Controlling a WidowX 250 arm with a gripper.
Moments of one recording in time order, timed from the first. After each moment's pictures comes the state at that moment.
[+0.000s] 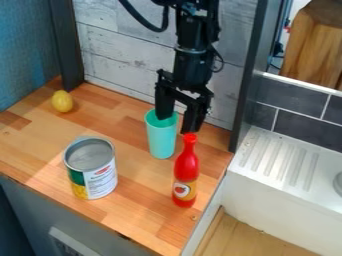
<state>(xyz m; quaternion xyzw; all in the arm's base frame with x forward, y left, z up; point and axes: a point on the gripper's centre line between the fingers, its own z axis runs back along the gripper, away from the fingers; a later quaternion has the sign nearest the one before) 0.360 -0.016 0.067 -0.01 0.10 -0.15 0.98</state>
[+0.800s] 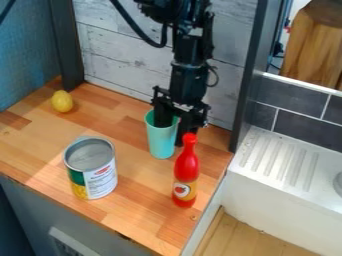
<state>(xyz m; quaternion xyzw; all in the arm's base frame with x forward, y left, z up) 0.351 -0.013 0.047 -0.04 0.15 -0.12 0.98</state>
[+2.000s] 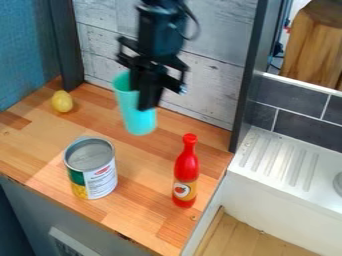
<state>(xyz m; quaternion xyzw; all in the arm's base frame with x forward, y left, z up) 0.291 -0.002 0.137 0.02 0.07 -0.10 0.99</state>
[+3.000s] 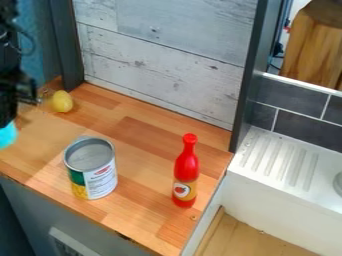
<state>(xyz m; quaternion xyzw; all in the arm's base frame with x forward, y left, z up) 0.208 0.144 0.110 0.06 0.01 0.18 0.98</state>
